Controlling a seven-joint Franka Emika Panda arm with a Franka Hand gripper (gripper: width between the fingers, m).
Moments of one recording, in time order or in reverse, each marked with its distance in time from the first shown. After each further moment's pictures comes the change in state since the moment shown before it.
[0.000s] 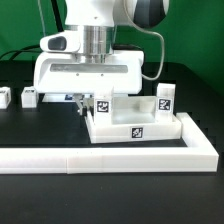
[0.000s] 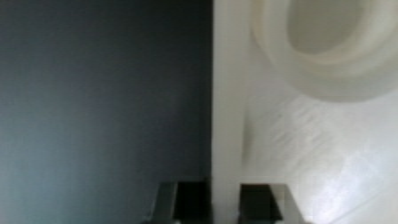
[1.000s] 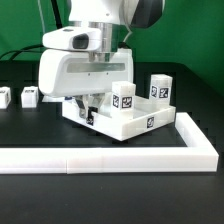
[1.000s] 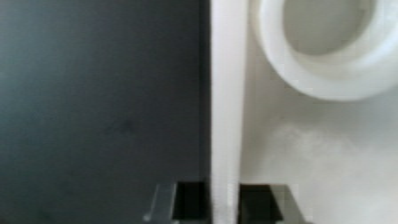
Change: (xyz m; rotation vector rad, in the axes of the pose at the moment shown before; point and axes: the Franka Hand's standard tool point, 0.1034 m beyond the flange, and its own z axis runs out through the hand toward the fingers) arm 0.027 0.002 -0.005 -0.040 0.010 -0.606
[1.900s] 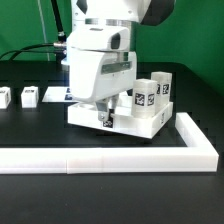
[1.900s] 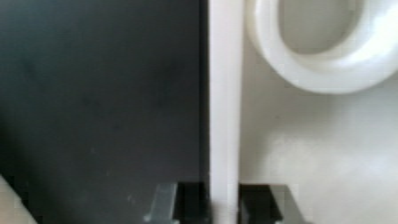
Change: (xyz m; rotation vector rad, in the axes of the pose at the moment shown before) arm 0.049 0.000 -0.002 0.006 0.010 -0.349
